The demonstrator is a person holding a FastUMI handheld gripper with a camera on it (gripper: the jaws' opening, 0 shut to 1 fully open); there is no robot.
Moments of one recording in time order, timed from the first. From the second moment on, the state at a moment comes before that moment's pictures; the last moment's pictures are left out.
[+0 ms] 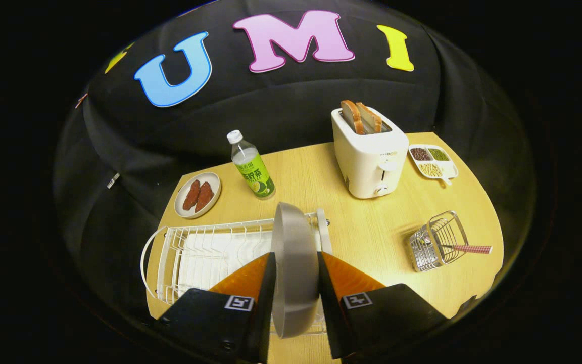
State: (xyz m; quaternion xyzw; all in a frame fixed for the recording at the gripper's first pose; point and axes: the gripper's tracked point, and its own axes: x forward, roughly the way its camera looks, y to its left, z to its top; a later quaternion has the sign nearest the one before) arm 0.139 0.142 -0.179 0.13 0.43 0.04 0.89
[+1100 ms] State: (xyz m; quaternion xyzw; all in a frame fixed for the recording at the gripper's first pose) arm 0.140 0.128 -0.161 0.06 0.42 -0.04 0.90
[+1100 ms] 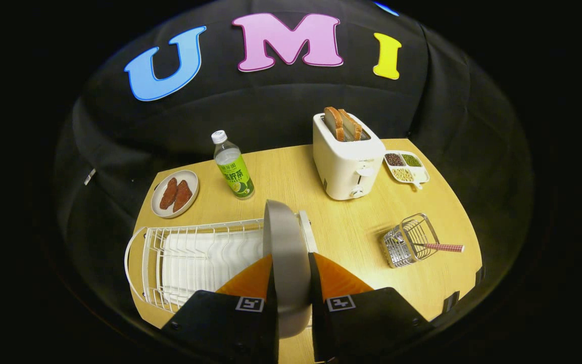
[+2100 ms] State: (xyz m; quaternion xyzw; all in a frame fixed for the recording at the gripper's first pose) arm 0.122 0.118 -0.134 0.06 0.39 0.00 0.92
